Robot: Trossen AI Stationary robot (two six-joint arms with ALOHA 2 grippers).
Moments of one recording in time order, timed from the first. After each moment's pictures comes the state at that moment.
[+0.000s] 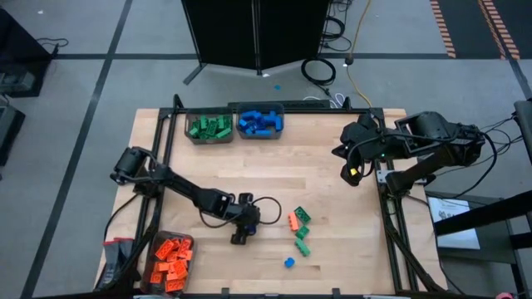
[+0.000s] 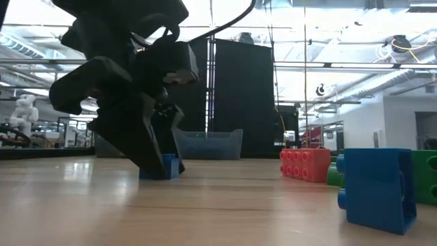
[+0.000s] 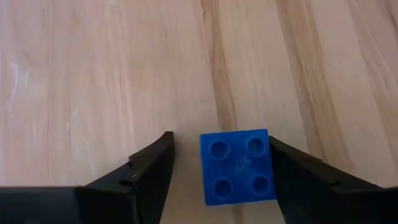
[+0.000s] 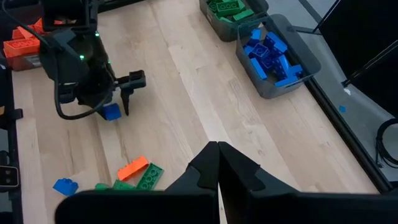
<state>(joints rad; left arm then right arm) -0.33 1.86 0.93 -0.15 -0.02 -0.18 0.21 1.33 1.85 -1.43 0.39 0.51</state>
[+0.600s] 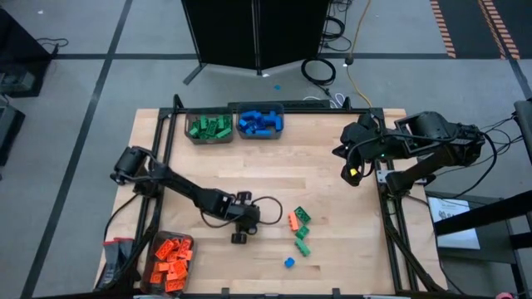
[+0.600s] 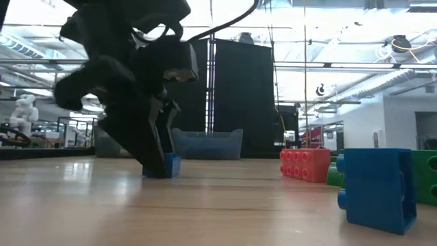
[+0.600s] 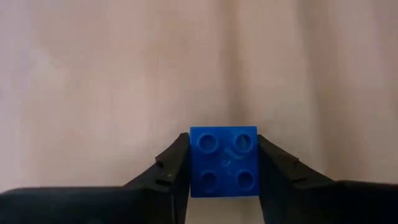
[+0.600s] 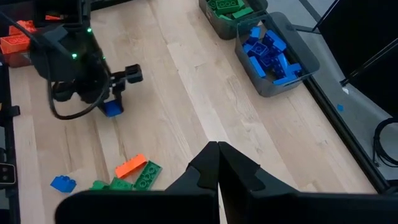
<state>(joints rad) -0.32 1.84 0.97 -0.22 -0.09 -0.20 0.21 1.33 1.85 -1.44 0.39 0.51</state>
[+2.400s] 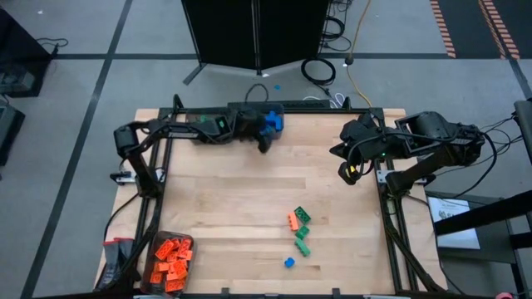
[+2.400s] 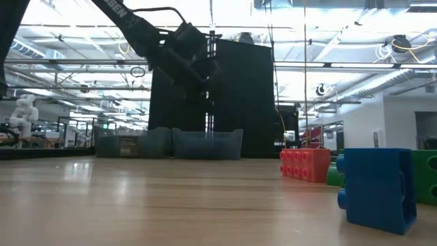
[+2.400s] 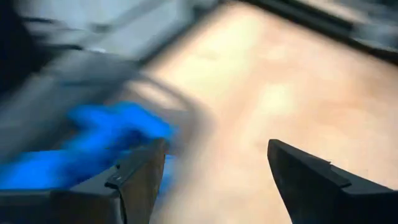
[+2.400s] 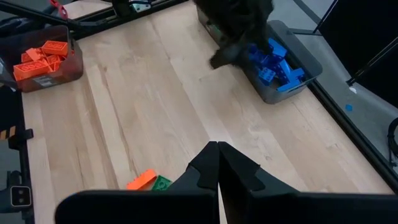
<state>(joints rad) 0.42 1.75 1.08 0.10 -0.03 -0.15 0.21 1.33 1.85 -1.39 0.40 0.56</state>
